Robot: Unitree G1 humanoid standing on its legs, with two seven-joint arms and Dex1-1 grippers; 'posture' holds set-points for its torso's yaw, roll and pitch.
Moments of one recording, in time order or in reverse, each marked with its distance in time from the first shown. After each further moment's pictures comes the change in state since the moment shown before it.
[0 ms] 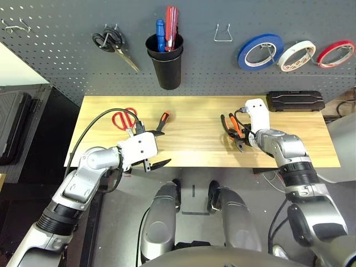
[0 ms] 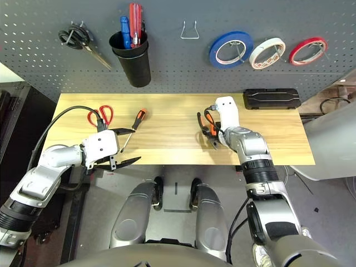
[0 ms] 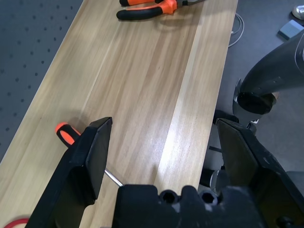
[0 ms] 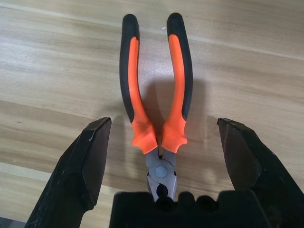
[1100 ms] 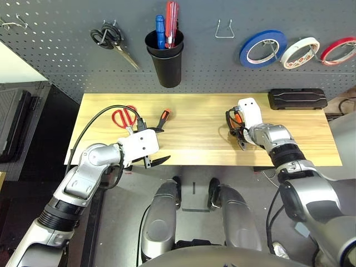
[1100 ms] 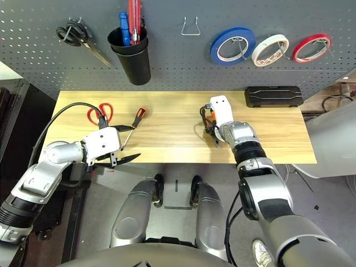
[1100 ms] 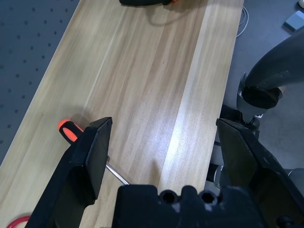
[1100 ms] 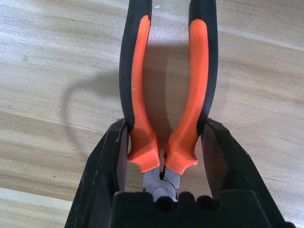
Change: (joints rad) left arm -0.027 -0.005 -0.006 0.001 0.029 0.028 0.009; right arm -0.161 0.023 0.035 0.367 -0.080 -0.140 0.002
